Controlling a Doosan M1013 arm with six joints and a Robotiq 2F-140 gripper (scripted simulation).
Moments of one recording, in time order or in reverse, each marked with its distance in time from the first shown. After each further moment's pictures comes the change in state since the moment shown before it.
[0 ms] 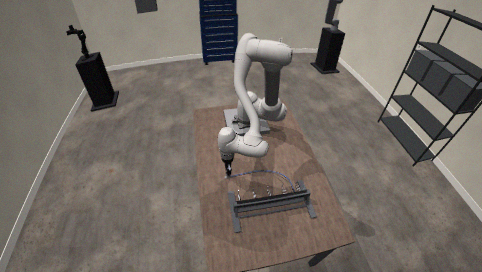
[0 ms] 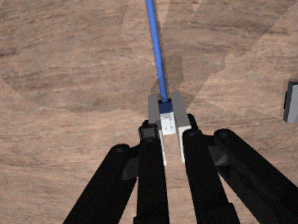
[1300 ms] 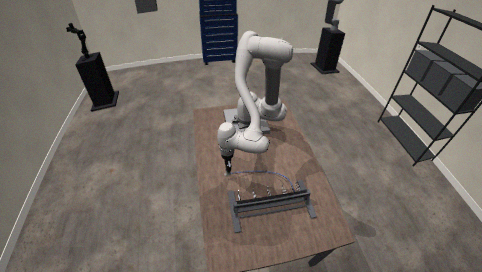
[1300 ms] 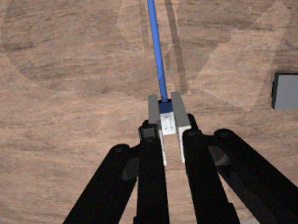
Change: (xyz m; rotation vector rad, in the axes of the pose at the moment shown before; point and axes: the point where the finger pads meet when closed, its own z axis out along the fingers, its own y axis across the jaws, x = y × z) arm 0.000 -0.002 -0.034 0.003 0.001 0.000
